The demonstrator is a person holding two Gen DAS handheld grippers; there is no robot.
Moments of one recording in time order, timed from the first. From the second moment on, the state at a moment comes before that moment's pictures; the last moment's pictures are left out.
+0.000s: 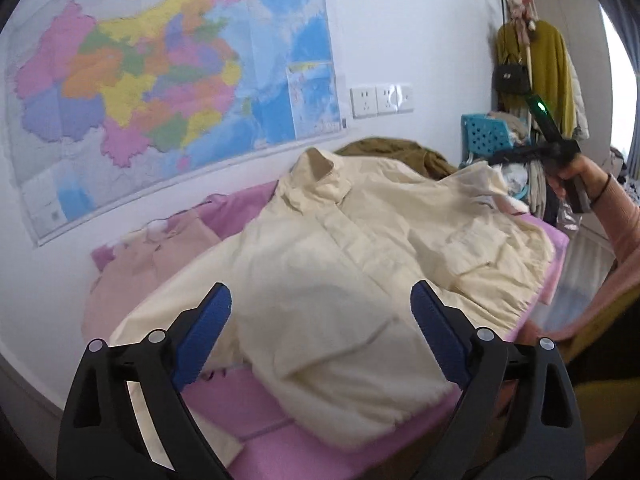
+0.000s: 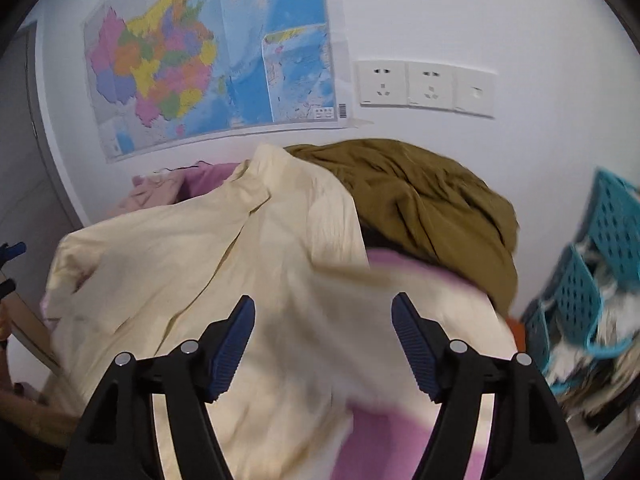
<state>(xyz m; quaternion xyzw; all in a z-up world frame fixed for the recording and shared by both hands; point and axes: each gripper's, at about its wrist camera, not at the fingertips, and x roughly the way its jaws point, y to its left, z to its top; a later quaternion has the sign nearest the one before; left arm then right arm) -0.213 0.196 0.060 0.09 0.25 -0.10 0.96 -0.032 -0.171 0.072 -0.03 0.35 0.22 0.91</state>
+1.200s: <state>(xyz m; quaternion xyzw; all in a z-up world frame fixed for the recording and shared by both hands) 0.023 0.202 0.003 0.07 0.39 -0.04 0.92 0.103 -0.176 0.061 -0.07 0.35 0.16 0.92</state>
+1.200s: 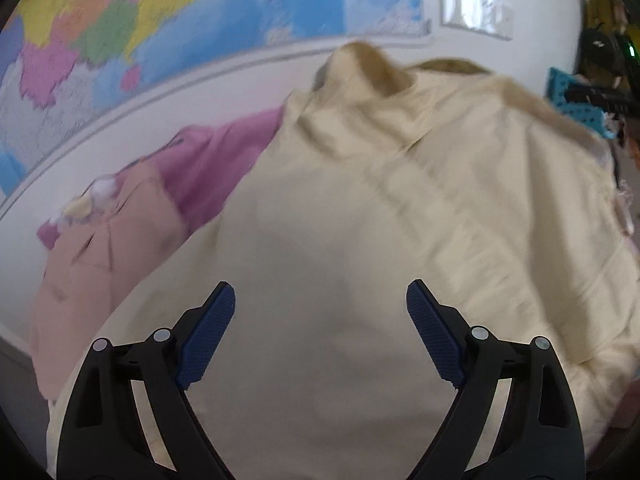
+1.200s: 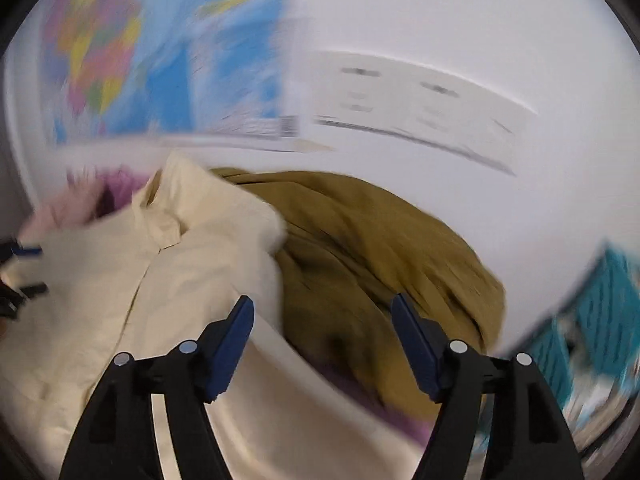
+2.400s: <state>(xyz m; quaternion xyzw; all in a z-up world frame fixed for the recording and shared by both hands) 0.091 -0.058 -0.013 0.10 0.44 -0.24 0.86 -0.037 -0.404 -0.088 0.43 0.35 0.11 0.83</state>
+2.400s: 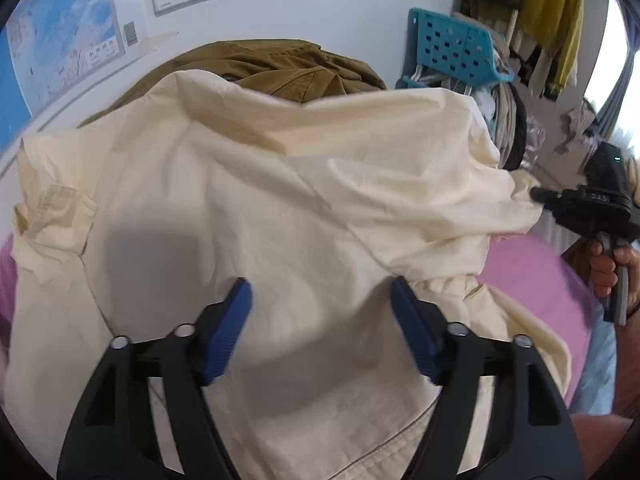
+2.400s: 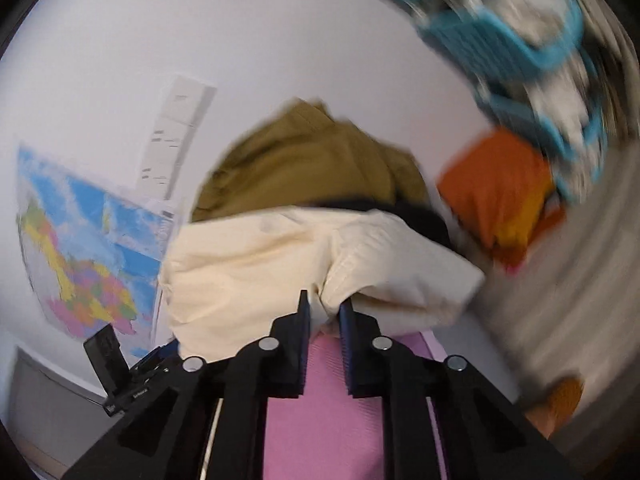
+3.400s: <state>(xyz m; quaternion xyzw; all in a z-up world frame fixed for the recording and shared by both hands) 0.011 0.248 0.018 -0.14 0.39 -0.09 0.90 -0.050 0.052 0.023 -0.16 0.34 0.47 0.80</state>
